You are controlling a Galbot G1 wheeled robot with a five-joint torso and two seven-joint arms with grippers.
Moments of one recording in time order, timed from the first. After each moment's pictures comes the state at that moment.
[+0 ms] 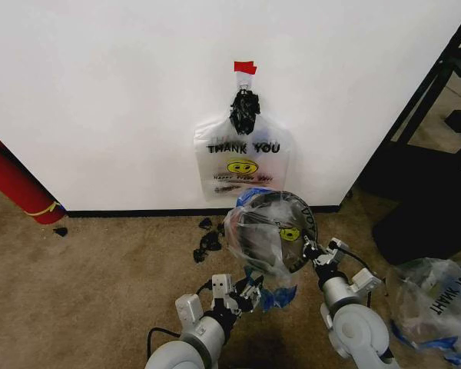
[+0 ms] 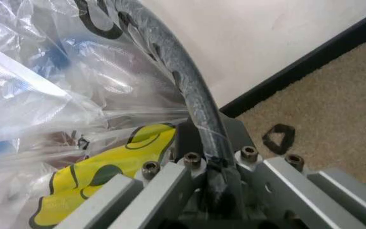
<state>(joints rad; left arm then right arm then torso) 1.48 -1.27 -0.02 -2.24 -0.77 0.44 -0.35 -1.41 1.29 0.43 2.00 0.90 -0.12 0.21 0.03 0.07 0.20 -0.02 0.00</state>
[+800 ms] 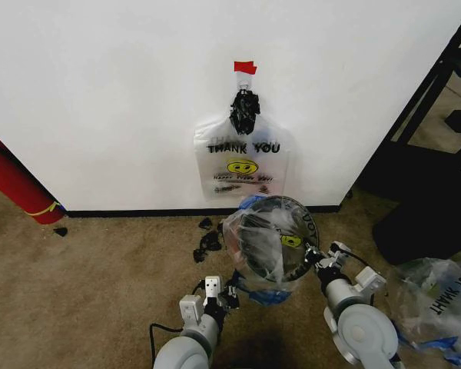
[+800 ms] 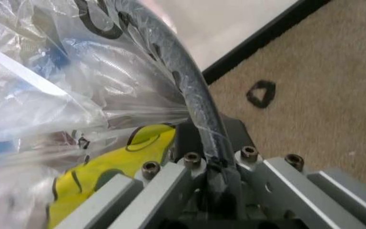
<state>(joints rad) 1.40 -1.29 -0.03 -2.00 -0.50 0.33 -0.34 -1.45 1.27 0.44 2.16 1.02 -0.32 0.44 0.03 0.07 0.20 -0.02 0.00</state>
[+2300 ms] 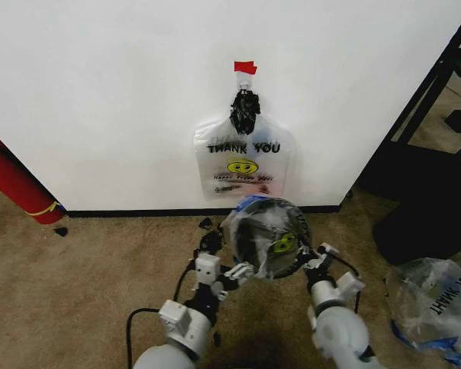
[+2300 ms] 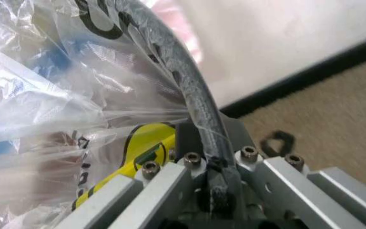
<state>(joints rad) 1.38 -1.16 0.05 -2.26 -0.43 0.20 -0.21 -1.38 1.32 0.29 1.90 0.65 0.05 0.22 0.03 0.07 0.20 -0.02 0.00</state>
